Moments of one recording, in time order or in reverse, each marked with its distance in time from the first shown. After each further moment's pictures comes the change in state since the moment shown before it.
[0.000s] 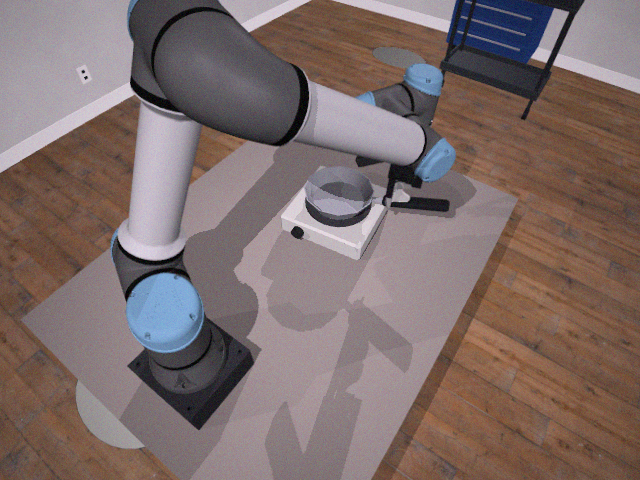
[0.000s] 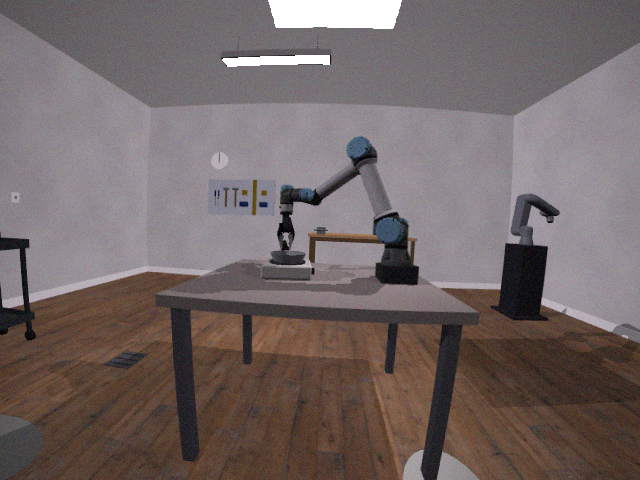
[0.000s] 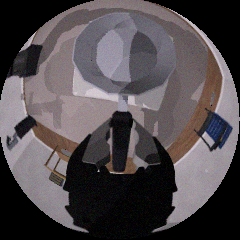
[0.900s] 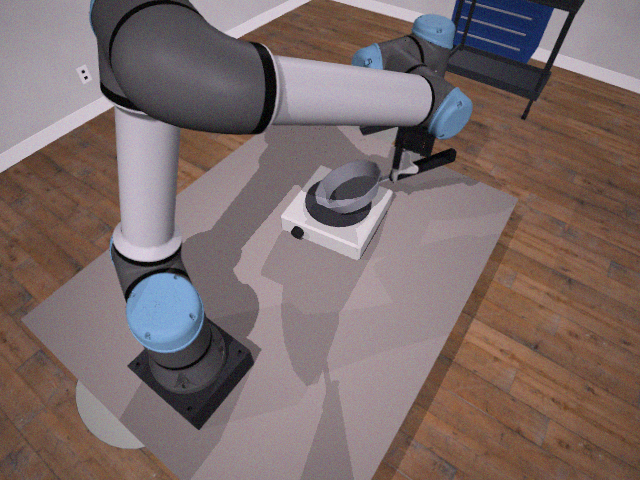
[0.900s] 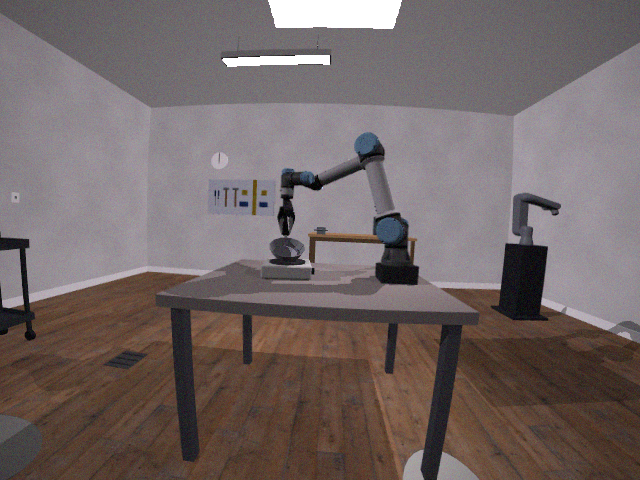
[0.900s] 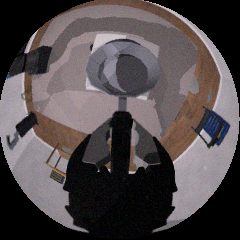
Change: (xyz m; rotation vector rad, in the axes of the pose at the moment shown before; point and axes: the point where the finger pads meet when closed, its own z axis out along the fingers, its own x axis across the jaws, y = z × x) arm 0.002 0.002 -0.093 -0.008 0.010 0.000
